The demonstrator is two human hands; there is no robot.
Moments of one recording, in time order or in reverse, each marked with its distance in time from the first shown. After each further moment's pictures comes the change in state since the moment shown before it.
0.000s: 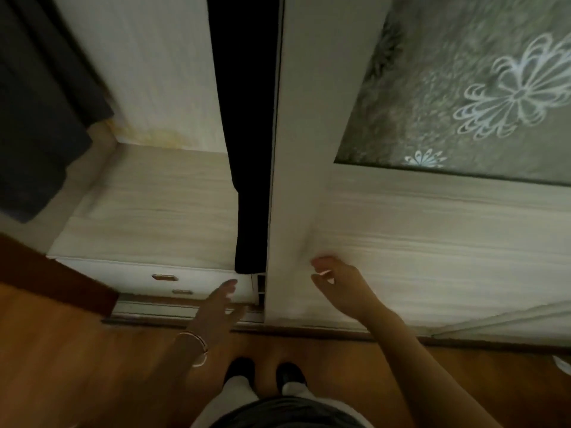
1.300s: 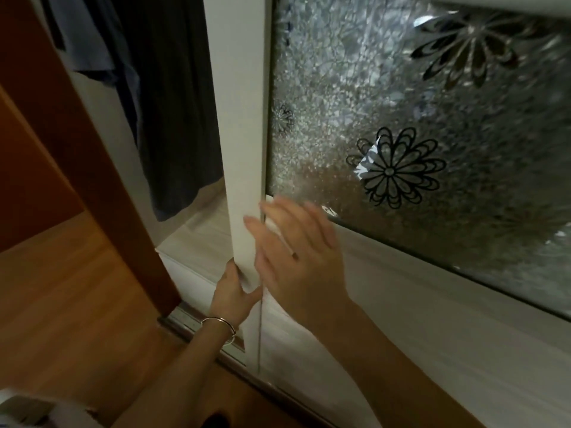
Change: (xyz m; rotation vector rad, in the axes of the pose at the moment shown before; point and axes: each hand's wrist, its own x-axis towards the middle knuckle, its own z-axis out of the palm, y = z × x) left_hand 0.008 0.035 -0.107 -0.079 0.699 0.040; right_hand 0.032 -0.221 0.027 -0.174 0.640 -1.238
